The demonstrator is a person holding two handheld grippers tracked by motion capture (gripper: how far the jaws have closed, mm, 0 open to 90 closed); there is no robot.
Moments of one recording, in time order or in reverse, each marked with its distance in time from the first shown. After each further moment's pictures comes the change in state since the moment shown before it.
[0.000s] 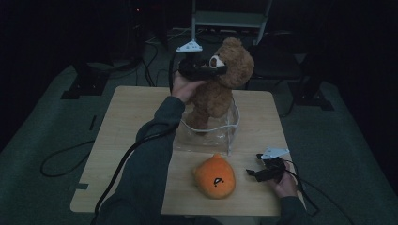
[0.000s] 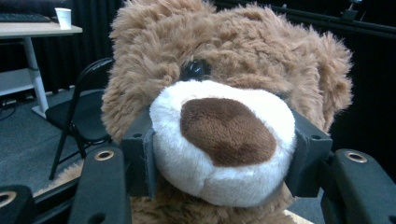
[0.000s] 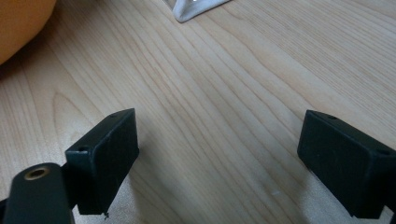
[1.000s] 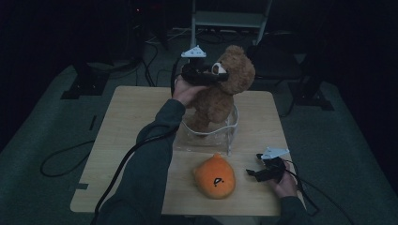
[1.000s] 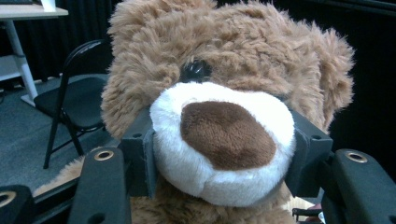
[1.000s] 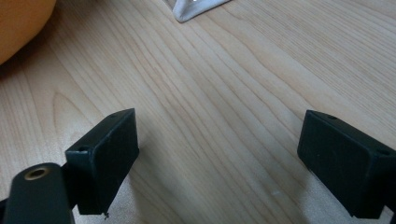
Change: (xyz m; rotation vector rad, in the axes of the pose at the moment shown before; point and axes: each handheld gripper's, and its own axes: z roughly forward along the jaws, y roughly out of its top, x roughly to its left) left arm 0.000 -0.013 0.010 0.063 -0.030 0.013; right arm 0.000 0.000 0.000 0.000 0.000 -0.001
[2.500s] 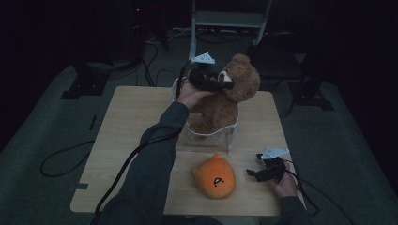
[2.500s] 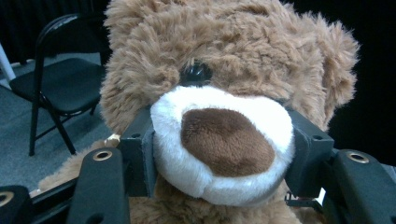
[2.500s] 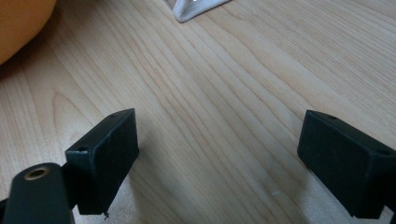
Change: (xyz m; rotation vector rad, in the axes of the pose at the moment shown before) left arm -0.005 -0.011 0.023 0.088 -0.047 0.014; right arm 0.000 0.000 0.000 0.000 0.002 0.001
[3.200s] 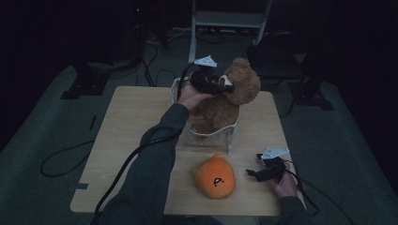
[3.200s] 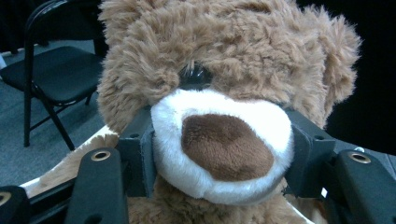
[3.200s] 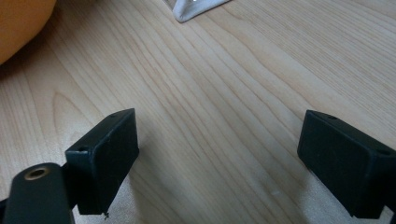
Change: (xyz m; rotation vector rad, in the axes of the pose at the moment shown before) left arm -0.001 -0.007 0.007 0.050 -0.016 -0.001; right arm 0.000 0.000 0.000 0.000 -0.001 0.000
